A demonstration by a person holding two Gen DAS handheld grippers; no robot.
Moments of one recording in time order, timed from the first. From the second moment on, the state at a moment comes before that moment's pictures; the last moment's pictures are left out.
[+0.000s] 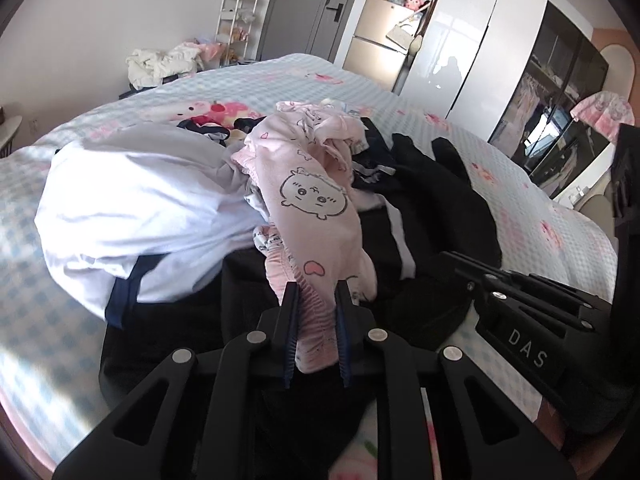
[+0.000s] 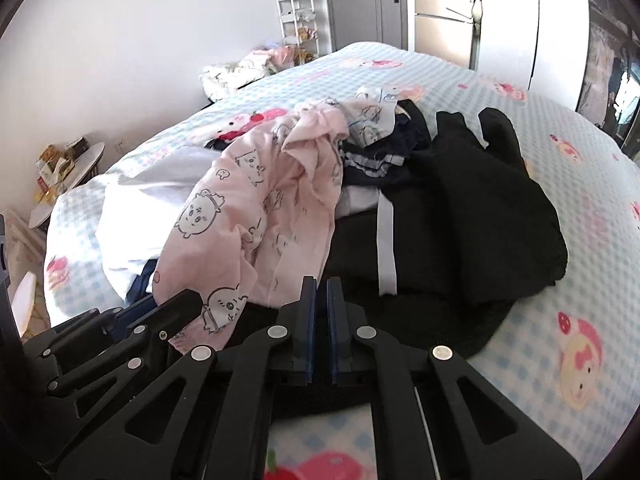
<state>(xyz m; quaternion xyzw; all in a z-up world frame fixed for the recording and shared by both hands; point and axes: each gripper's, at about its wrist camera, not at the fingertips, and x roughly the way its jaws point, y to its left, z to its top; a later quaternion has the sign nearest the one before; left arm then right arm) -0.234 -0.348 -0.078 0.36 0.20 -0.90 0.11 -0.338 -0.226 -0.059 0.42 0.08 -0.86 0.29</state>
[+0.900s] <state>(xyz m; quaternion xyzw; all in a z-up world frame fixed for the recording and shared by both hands) -0.177 -0.324 -0.130 0.42 0.25 -0.87 0.04 -0.284 -0.240 -0.111 0.51 0.07 -0.79 0.34</state>
